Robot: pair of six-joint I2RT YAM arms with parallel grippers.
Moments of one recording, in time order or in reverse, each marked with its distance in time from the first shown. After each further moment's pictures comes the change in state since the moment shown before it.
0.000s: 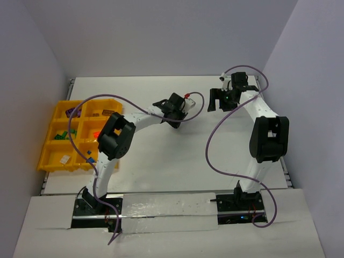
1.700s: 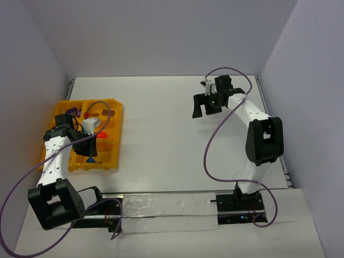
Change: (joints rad) left arm 1.016 -1.088 -0.846 -0.574 0.316 0.438; right arm 0.164 -0.026 -0.047 0.023 -0.105 -0.042
